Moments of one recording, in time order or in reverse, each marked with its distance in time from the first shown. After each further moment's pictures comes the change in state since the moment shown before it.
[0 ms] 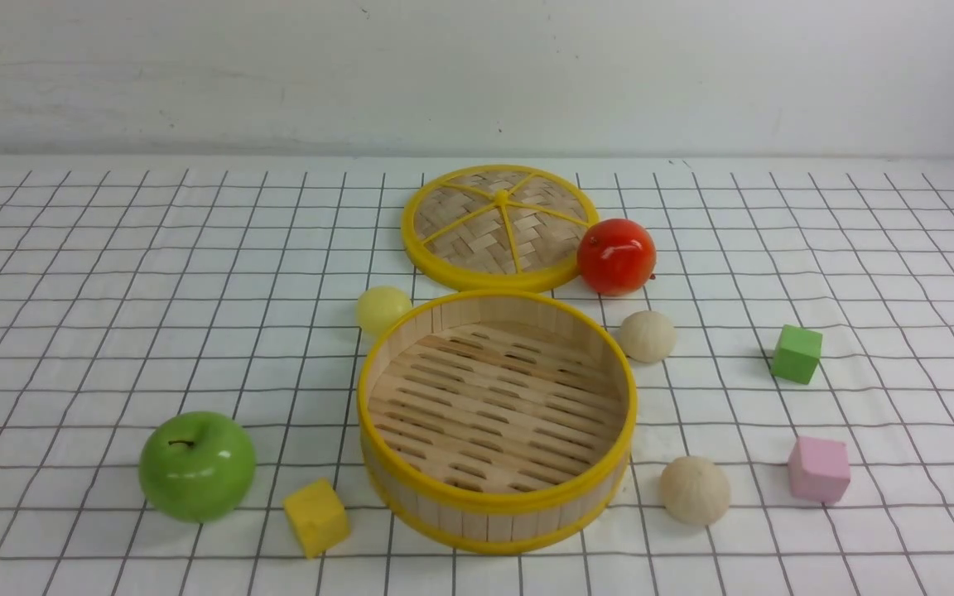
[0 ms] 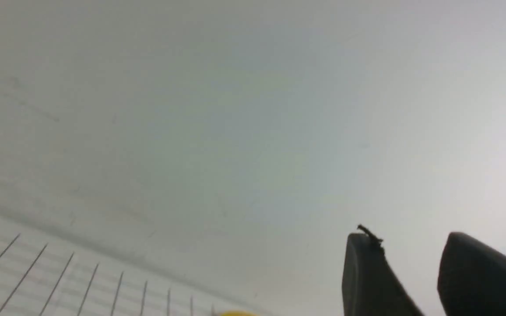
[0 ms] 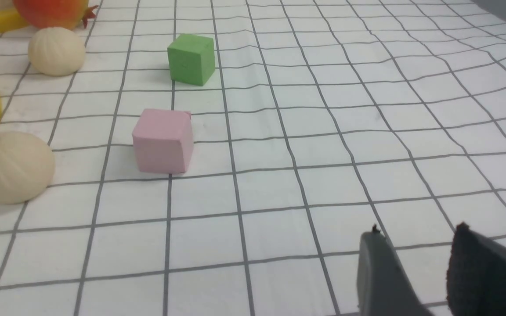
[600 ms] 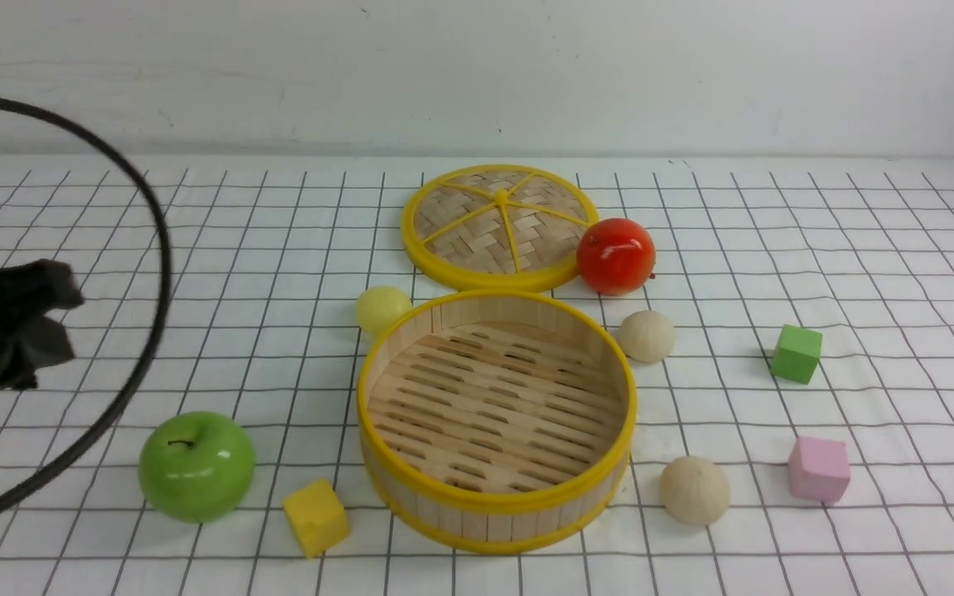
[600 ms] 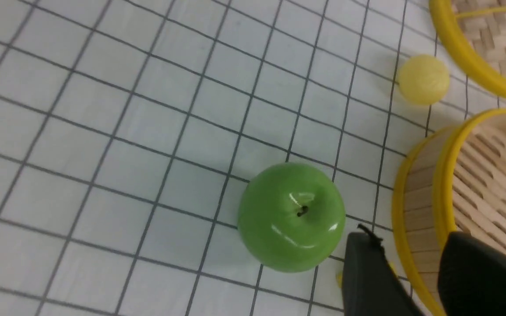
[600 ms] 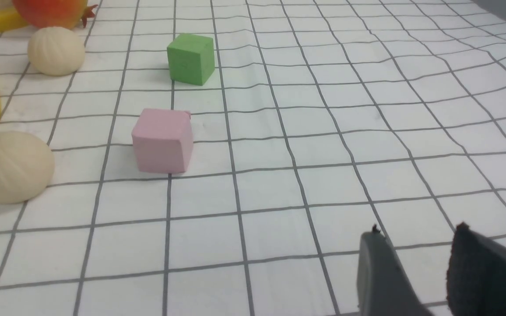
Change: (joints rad) right arm 0.000 0.000 0.000 0.000 0.000 0.000; left arm 0.000 0.767 -0.221 -0.140 0.385 0.198
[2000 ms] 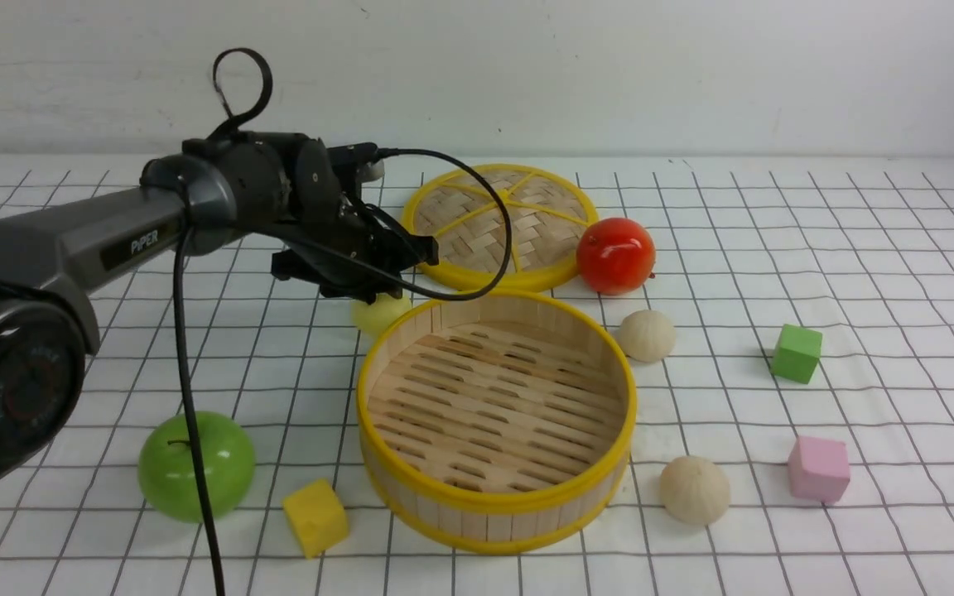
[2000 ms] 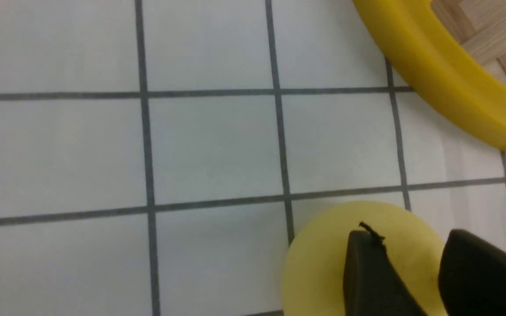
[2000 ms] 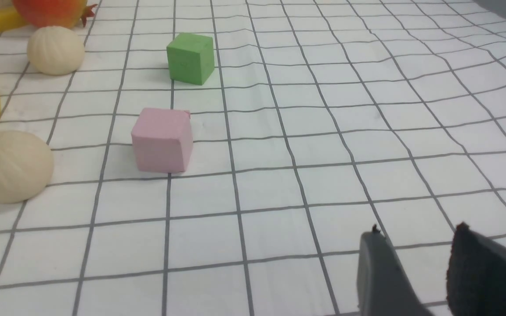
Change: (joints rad) right arm 0.000 0.000 0.000 -0.001 0.000 0.000; left arm -0.196 1.191 -0.953 -0.045 -0.070 0.196
